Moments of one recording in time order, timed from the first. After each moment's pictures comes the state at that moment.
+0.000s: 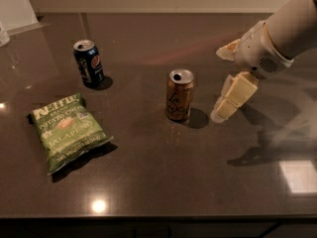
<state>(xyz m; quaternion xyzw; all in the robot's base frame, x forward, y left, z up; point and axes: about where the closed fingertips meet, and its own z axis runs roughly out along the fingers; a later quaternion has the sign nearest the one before) 0.504 -0.136 0.925 -0.60 0.74 0.12 0.27</state>
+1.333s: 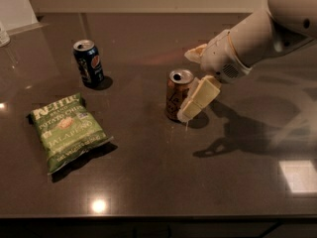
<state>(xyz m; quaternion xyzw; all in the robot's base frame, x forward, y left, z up) 0.522 -0.065 0.908 -0.61 0.70 0.18 0.32</state>
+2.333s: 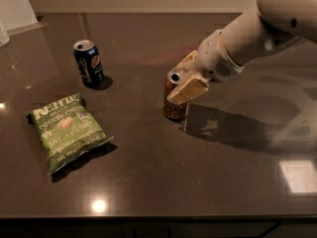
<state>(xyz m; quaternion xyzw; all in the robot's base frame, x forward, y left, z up) 0.528 -0.054 0.904 -0.62 0.70 0.18 0.31</state>
